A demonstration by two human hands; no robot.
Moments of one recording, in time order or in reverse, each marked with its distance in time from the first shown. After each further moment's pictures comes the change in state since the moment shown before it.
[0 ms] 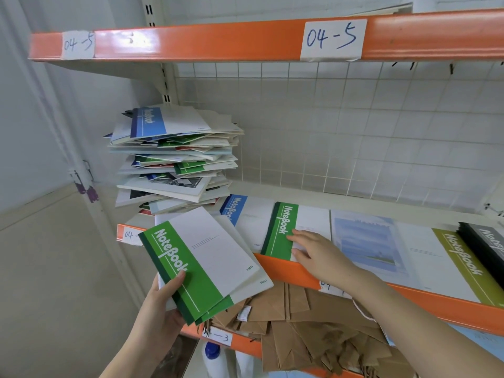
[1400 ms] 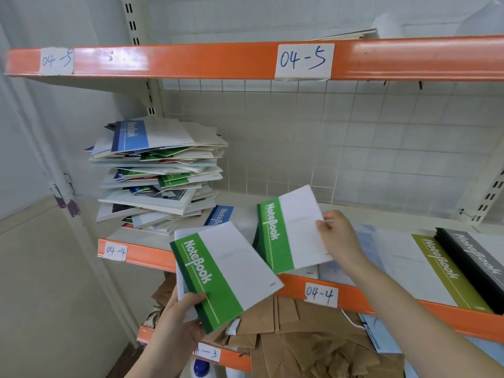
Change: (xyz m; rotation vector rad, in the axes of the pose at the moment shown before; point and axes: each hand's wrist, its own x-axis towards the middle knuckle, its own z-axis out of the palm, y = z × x) left_hand 0.008 -0.024 0.031 -0.058 -0.142 -0.132; right_hand 0.002 0.014 -0.052 0.560 0.496 0.438
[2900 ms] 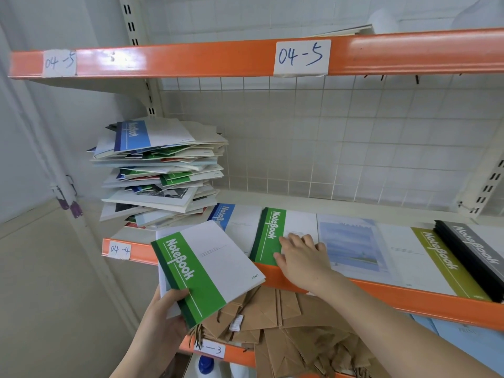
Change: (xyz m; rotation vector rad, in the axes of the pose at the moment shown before) left_hand -0.015 0.016 -0.011 0.025 0.076 0.078; right_hand -0.040 0.003 0.054 -0.820 -0.364 -0.260
